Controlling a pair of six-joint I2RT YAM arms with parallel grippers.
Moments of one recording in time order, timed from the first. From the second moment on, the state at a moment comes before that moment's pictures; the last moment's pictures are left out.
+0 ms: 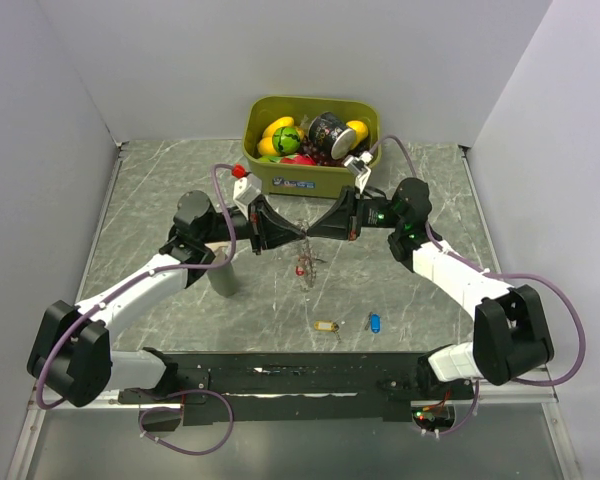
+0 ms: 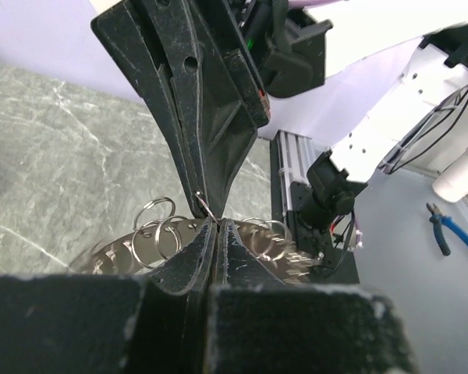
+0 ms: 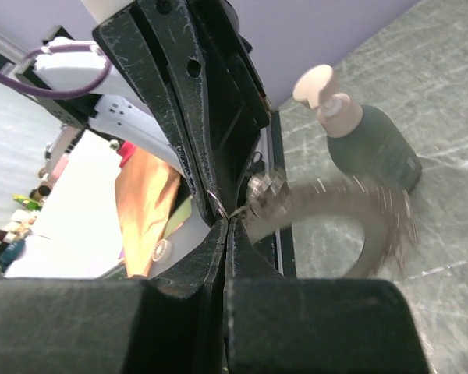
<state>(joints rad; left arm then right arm) -0.53 1.28 0.83 0.64 0.97 -0.42 0.37 1.37 0.86 0.70 -1.17 0.91</state>
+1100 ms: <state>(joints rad) -0.56 1.33 0.94 0.38 0.99 -0.29 0.38 1.20 0.92 0.06 -1.01 0.37</state>
